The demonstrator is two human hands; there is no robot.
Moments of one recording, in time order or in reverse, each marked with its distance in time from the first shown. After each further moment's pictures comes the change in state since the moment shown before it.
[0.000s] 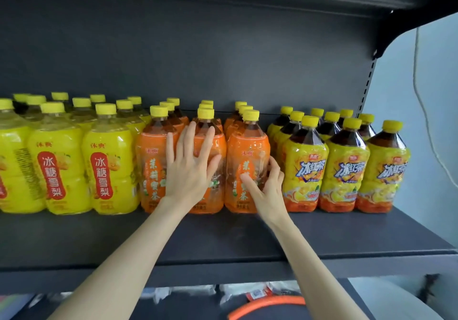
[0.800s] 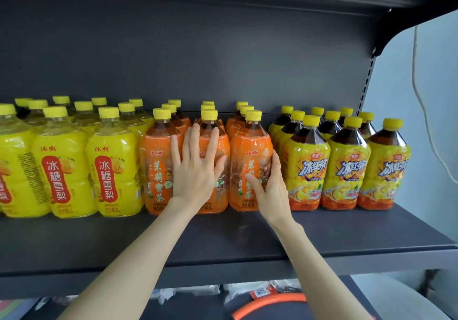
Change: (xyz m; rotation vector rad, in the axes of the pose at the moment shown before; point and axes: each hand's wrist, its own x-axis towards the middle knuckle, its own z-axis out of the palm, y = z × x) left_hand 0.001 0.004 0.002 0.047 -0.051 -0.007; right_hand -0.003 -0.008 -0.001 -0.221 0.044 -0.067
